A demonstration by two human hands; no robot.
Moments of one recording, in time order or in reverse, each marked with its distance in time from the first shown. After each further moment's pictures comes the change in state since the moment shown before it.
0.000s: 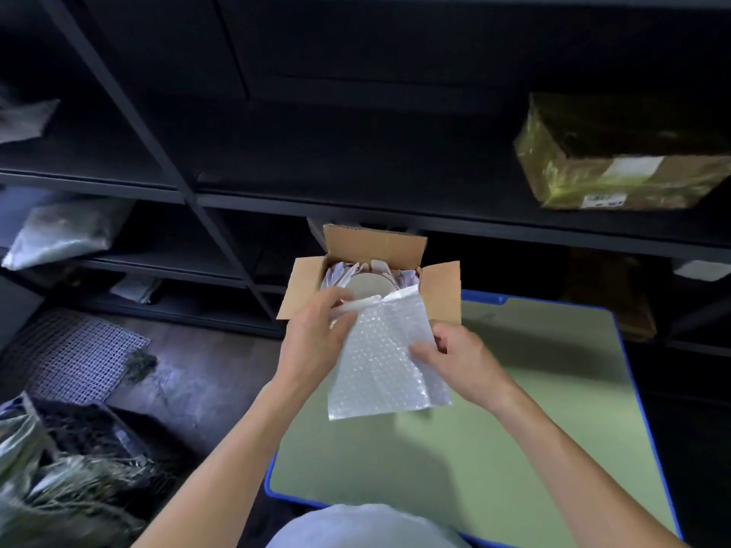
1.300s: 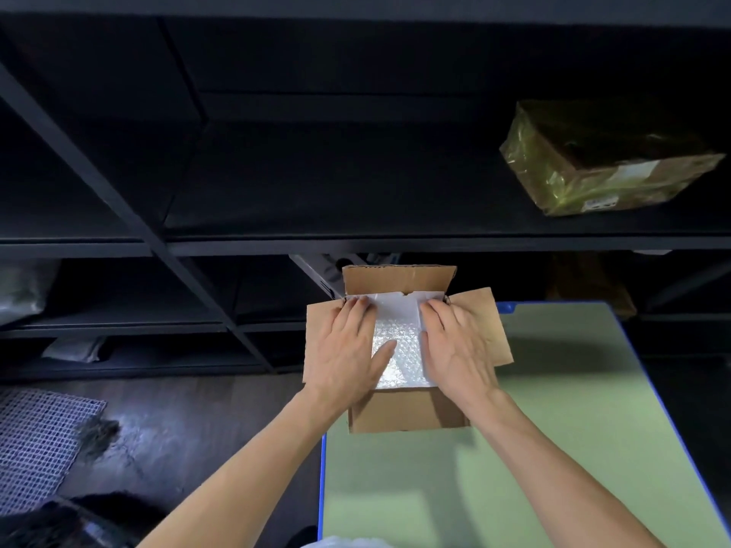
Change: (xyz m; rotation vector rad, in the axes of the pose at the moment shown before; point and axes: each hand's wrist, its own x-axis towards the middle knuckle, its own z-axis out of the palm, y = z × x) left_hand 0.088 -0.062 0.007 0.715 -0.262 0.464; right_hand 0.095 -0.023 0.062 -0.868 0.478 -0.130
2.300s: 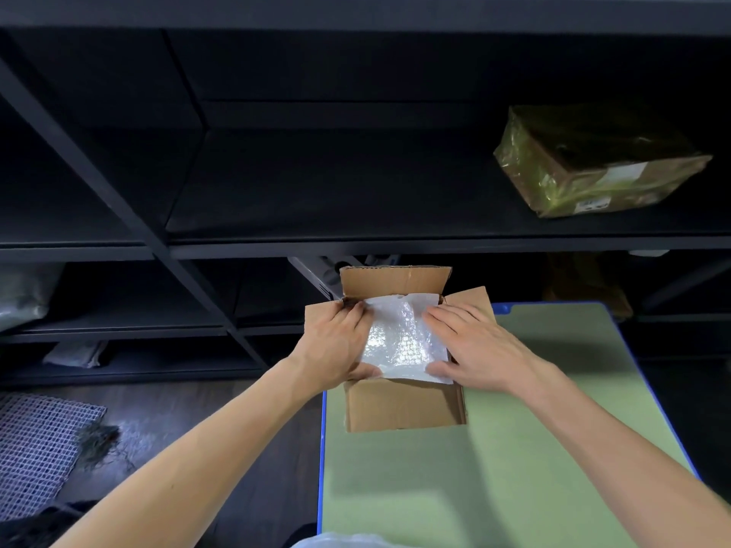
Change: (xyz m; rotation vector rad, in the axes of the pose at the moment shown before) left_hand 0.016 -0.028 -0.018 0.327 -0.174 0.346; right_hand 0.002 0.049 -0.034 -0.056 -0.411 -0.288
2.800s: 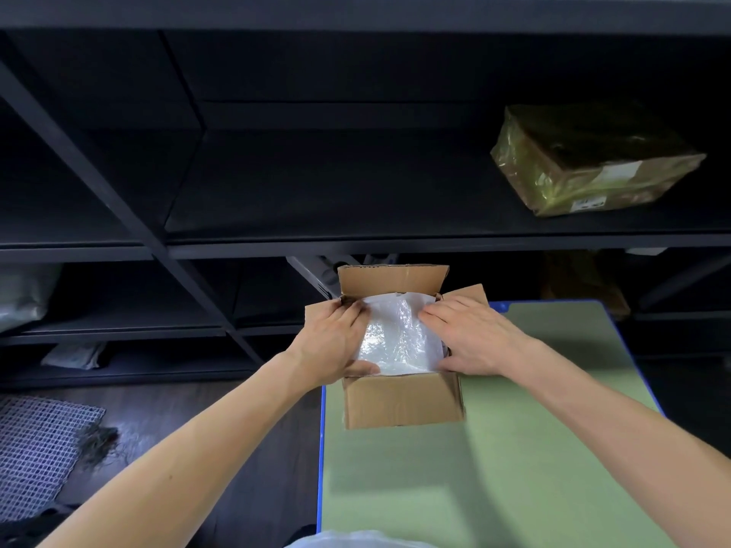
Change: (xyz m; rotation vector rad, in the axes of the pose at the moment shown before) left_hand 0.000 -0.005 0.000 -0.113 0.004 0.013; right_hand 0.015 0.004 -0.016 -0.148 -0.073 -0.079
